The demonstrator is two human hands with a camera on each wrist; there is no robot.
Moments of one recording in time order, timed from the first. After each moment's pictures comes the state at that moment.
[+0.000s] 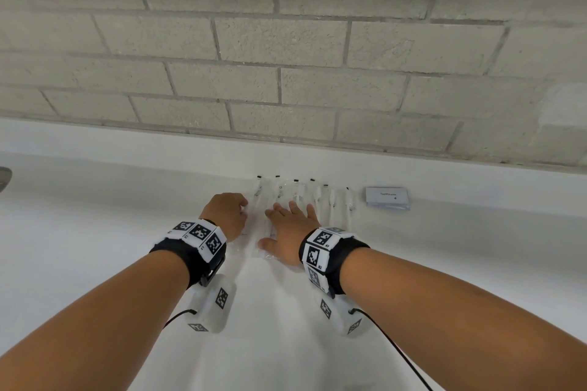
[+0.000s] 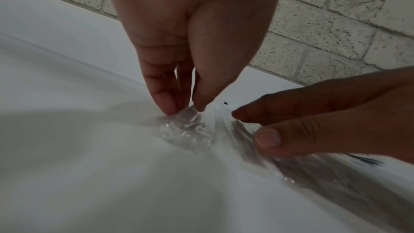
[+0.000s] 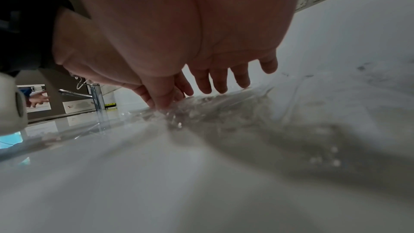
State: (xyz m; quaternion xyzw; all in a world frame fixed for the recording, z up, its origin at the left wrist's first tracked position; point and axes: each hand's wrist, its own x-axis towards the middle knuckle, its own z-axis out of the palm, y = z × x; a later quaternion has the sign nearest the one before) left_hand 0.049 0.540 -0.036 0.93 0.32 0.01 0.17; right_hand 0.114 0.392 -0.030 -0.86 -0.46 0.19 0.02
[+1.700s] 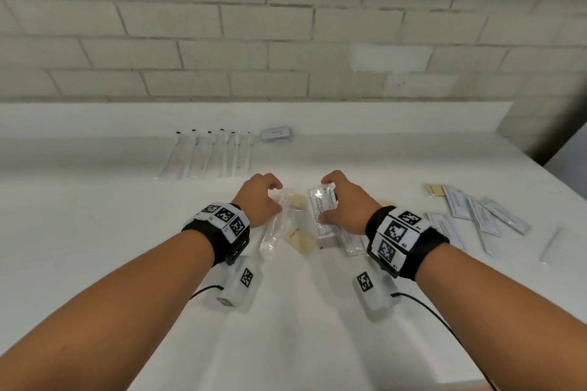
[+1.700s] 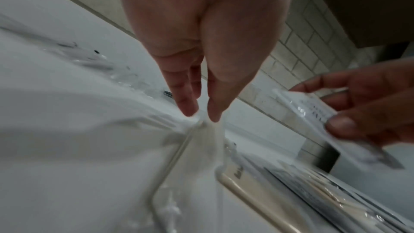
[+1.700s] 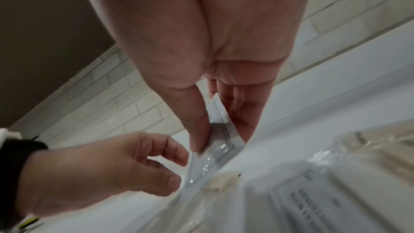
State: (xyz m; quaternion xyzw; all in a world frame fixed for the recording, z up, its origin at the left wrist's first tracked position) left_hand -0.024 0.257 -0.007 0.93 0.11 0.00 0.34; right_hand 0.014 0.058 0.035 -0.91 -0.22 0.18 0.30
